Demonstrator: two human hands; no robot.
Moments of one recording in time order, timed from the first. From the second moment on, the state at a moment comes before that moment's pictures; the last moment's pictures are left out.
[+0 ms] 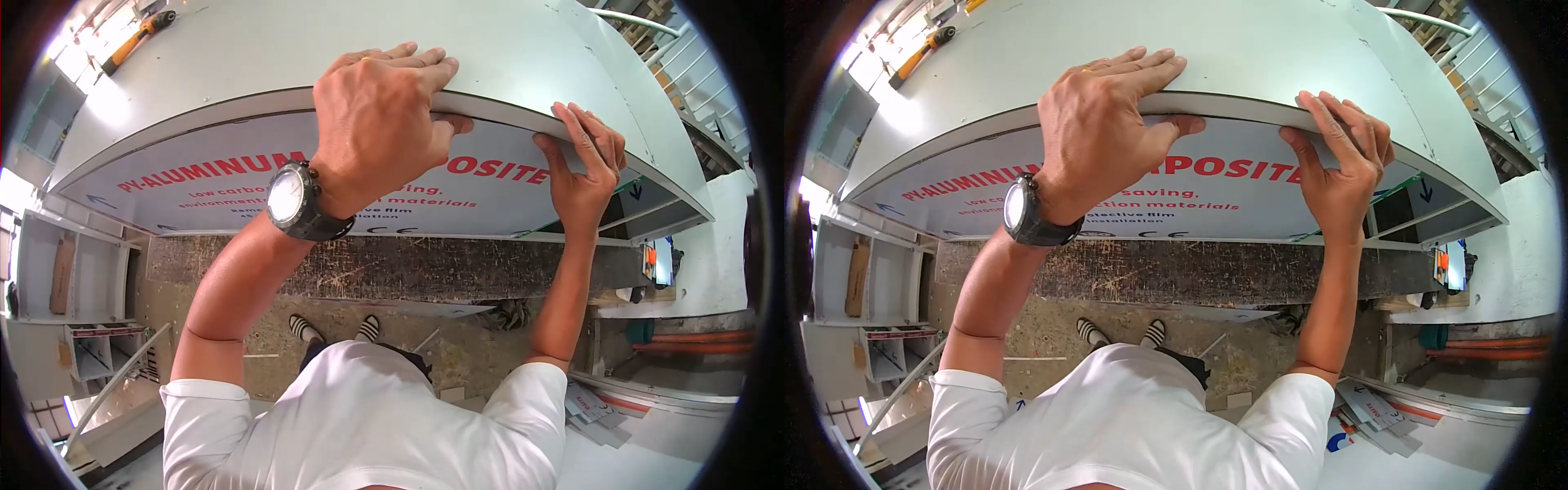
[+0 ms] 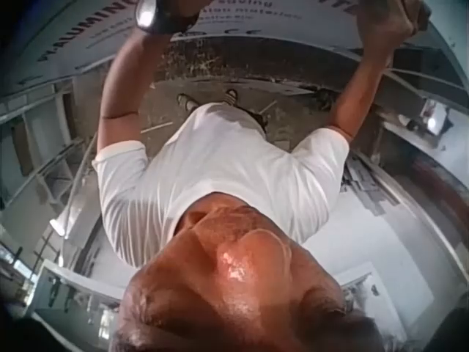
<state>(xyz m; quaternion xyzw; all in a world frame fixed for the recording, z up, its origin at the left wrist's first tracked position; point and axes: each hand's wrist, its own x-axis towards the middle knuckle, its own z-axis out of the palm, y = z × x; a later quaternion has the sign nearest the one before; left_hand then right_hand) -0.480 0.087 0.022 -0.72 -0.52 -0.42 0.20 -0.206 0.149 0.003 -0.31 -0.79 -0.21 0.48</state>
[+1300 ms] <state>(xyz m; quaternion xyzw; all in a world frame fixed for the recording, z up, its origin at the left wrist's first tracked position) -0.643 0.037 0.001 -0.53 -0.52 -0.55 0.38 -0.240 0.145 0.000 -0.26 -0.84 -0.27 0.40</state>
